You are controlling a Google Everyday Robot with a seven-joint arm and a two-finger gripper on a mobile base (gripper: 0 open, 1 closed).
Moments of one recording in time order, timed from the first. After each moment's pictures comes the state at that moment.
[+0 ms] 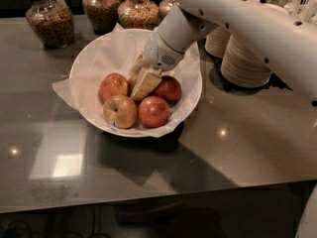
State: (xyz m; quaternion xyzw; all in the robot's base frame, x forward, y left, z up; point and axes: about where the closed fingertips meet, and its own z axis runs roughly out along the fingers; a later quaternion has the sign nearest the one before) arm 0.584 0.041 0.872 -0.73 0.62 0.18 0.25
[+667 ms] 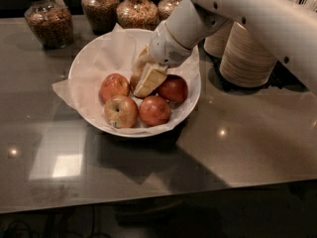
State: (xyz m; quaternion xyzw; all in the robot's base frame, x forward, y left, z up) arm 0.572 0.038 0.898 -0.73 0.60 0.18 0.28
